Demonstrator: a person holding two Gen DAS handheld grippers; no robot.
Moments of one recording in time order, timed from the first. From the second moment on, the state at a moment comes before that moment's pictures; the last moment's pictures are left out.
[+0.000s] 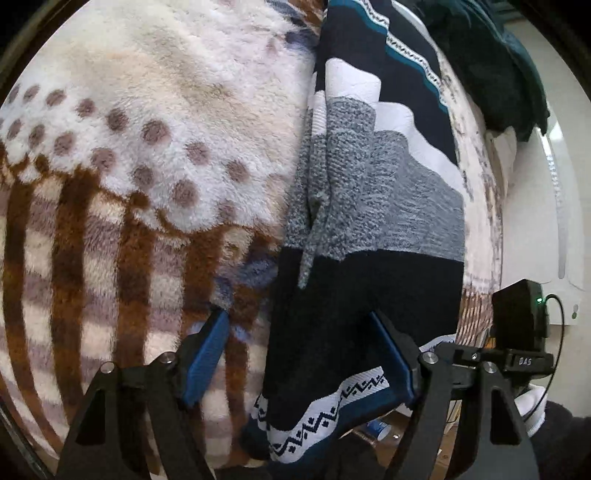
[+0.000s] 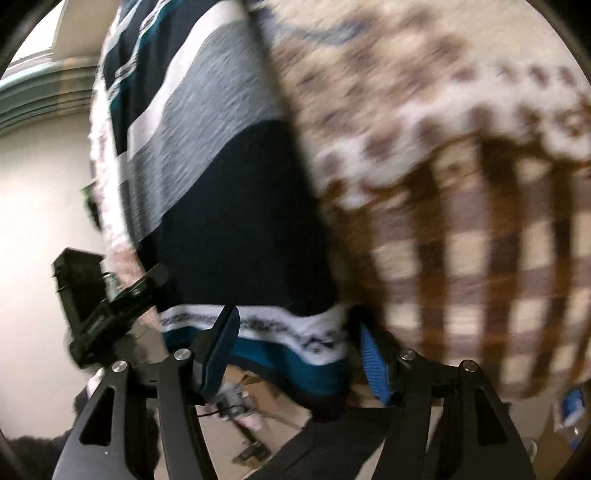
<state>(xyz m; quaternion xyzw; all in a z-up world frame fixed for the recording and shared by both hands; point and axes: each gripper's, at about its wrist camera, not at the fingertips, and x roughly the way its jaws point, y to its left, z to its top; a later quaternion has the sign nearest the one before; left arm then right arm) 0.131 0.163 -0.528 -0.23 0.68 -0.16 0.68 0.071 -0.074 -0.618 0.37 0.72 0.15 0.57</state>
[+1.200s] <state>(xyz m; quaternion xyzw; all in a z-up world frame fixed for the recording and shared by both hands) 0.155 0.164 -0.406 -0.31 0.55 -0.19 0.75 0.096 -0.060 -0.532 0.45 0.62 0.21 0.61</state>
